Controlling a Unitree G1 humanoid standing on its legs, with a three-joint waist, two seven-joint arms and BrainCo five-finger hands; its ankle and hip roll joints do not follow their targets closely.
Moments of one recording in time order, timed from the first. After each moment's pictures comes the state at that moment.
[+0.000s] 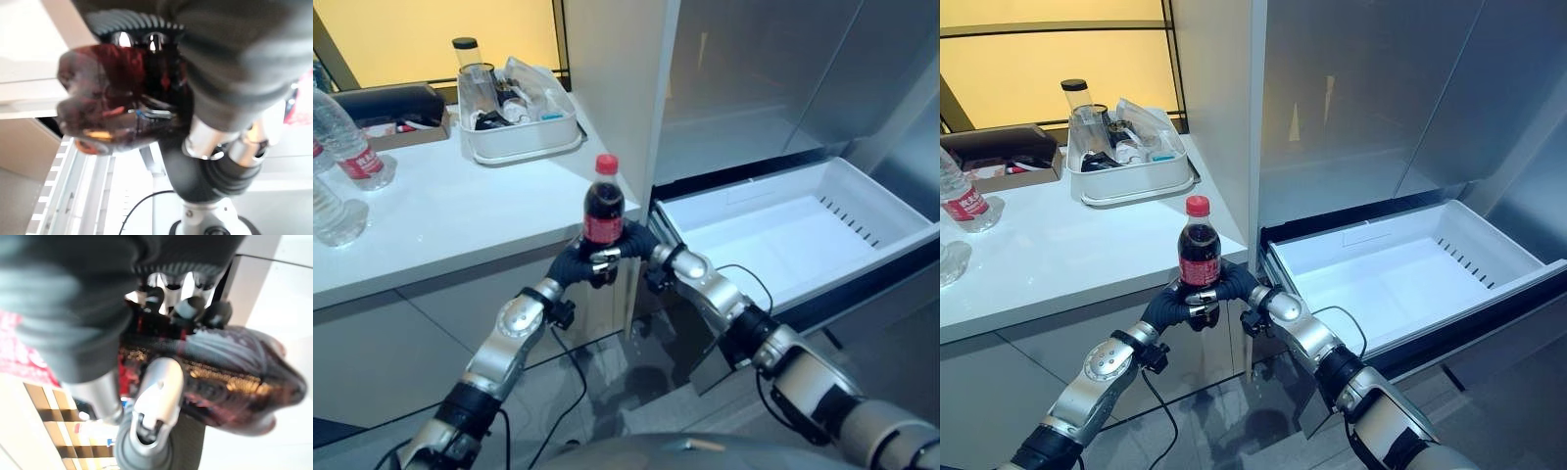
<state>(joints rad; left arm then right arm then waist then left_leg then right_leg) -0.09 0.47 -0.33 0.07 -0.35 -0.11 -0.19 -0.59 -0.17 0.64 0.50 0.42 -0.10 0.25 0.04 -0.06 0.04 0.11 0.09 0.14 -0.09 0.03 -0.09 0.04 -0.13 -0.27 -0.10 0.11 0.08</state>
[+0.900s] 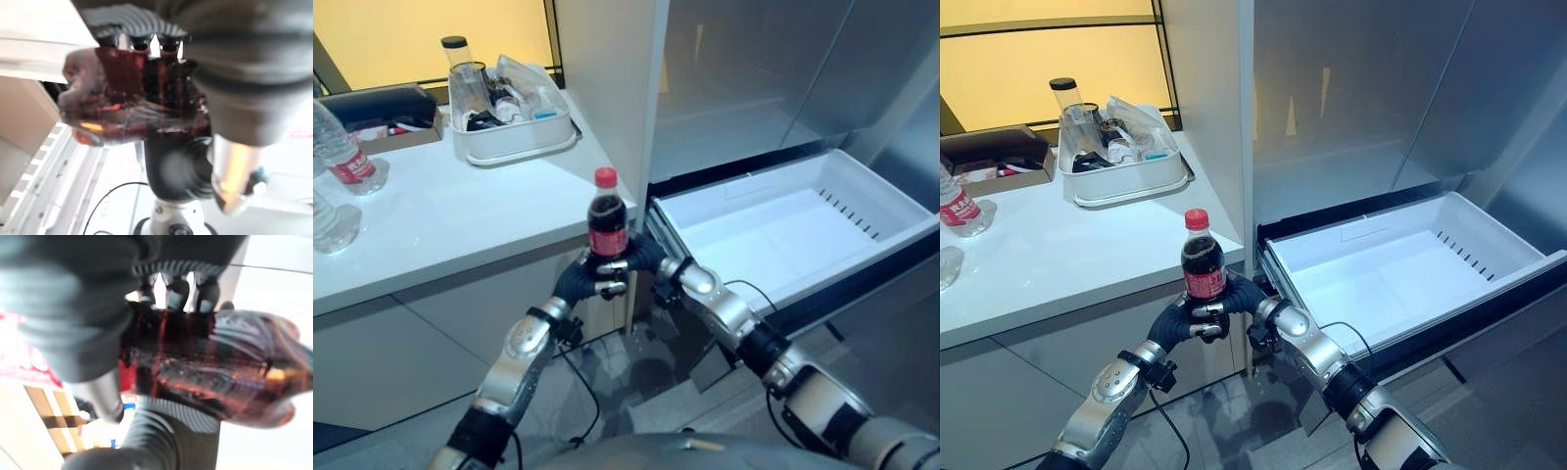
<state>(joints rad) 0.06 0.35 -0.28 0.02 -0.41 -0.15 -0.22 -0.45 -0.22 0.62 0.35 0.38 -0.10 0.25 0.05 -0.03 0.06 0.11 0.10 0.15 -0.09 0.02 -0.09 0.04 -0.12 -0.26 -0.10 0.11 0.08</state>
